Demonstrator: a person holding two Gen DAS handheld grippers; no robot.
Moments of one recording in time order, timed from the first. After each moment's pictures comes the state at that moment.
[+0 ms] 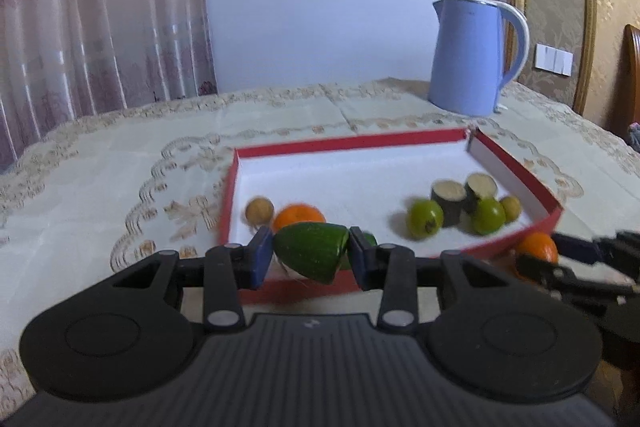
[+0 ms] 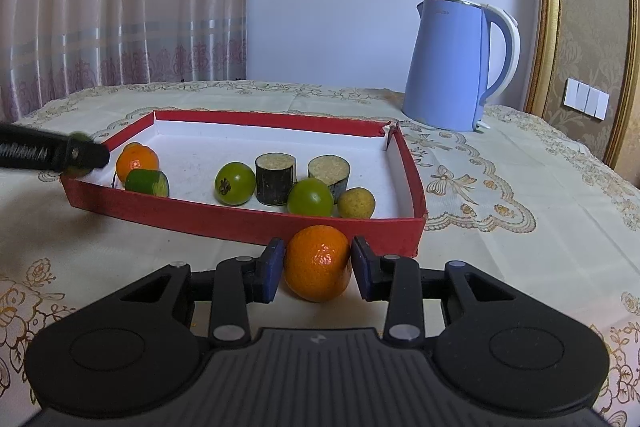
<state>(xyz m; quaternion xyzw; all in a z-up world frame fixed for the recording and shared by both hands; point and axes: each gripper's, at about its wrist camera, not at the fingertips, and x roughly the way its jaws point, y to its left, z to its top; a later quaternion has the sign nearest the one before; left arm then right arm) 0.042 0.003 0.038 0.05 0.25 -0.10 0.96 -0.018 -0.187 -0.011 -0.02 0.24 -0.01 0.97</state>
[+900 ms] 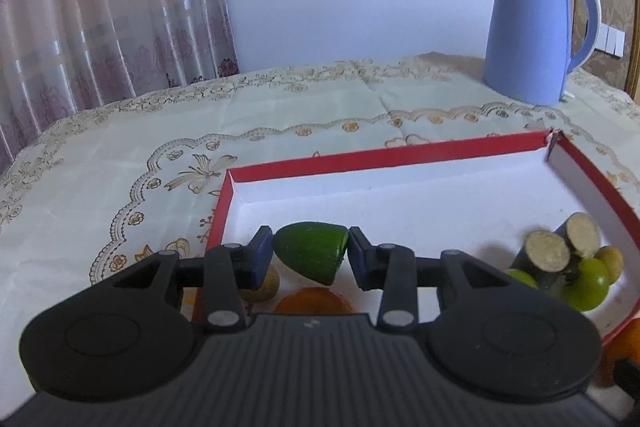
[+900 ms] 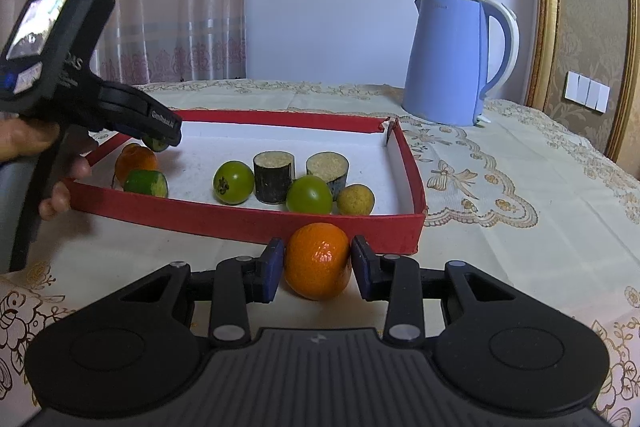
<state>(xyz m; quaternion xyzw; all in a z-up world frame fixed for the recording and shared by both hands) 0.158 -0.024 0.009 0.07 0.29 -0.05 0.95 -0.016 -0.189 -0.012 -0.02 0.25 -0.01 0.97</state>
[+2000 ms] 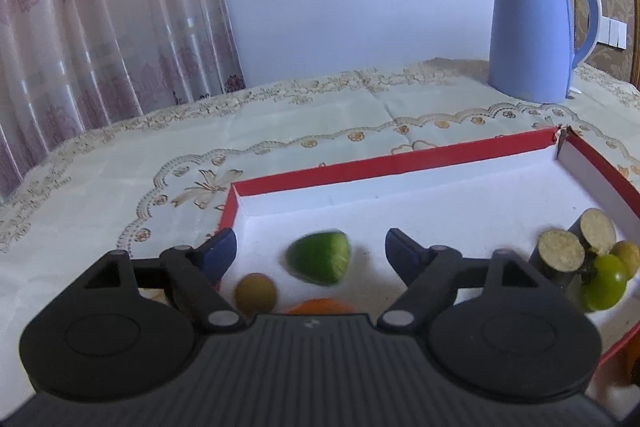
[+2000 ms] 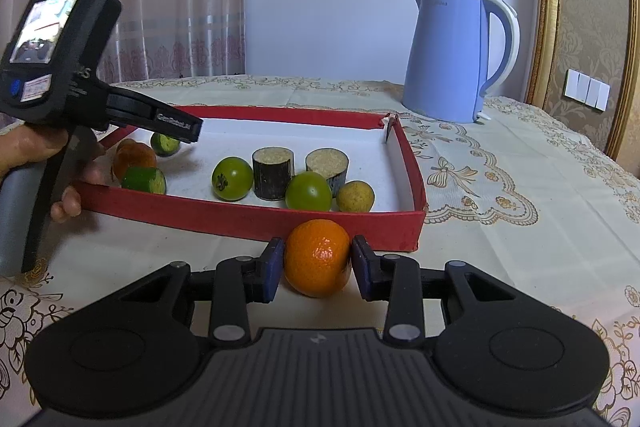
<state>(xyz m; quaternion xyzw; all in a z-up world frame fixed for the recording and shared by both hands) 0.155 -0.028 0.010 0.10 0.27 -0.04 0.96 -0.017 -0.189 -0.013 -0.02 0.25 -0.01 0.97</state>
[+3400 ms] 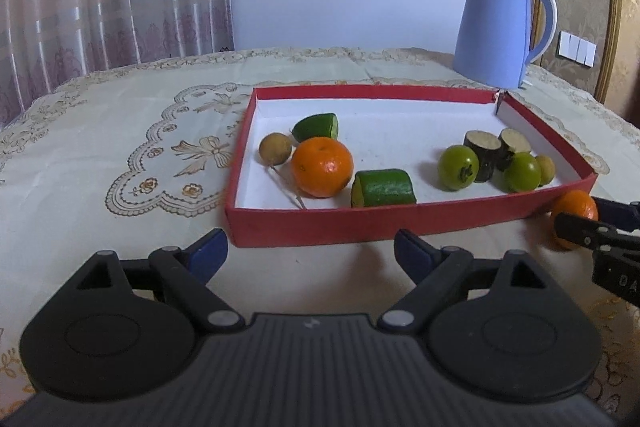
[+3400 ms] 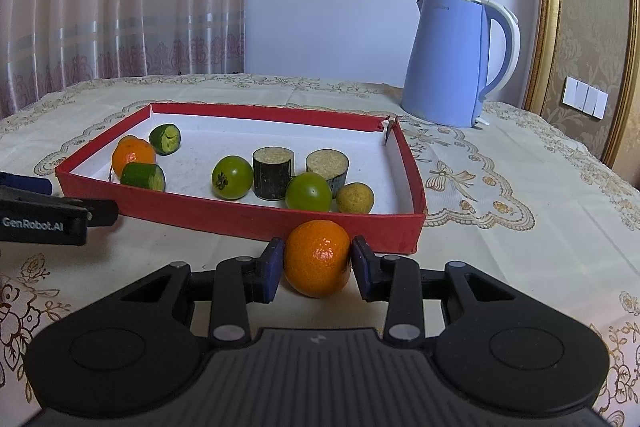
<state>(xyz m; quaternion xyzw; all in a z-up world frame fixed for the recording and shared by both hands) 0.043 0.015 -0.008 0.03 0.29 -0.08 0.95 -0.017 -0.185 -0.012 -0.03 0.25 -0.01 0.97</state>
